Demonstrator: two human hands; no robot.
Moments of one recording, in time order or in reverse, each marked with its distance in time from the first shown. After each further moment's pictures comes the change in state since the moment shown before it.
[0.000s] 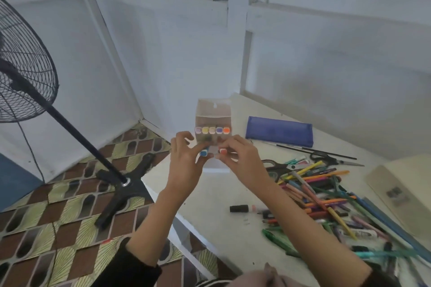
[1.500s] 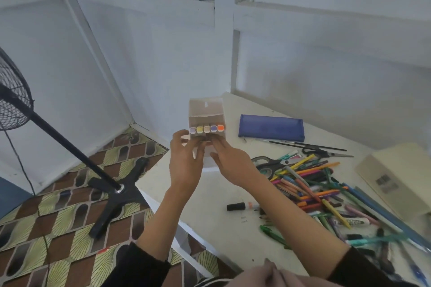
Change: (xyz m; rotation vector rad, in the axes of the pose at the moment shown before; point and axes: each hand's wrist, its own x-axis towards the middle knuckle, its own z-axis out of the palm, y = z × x) left_hand 0.010 0.009 0.021 -0.144 0.104 -0.189; right_hand 0.005 0.006 0.011 -0.528 -0.273 0.103
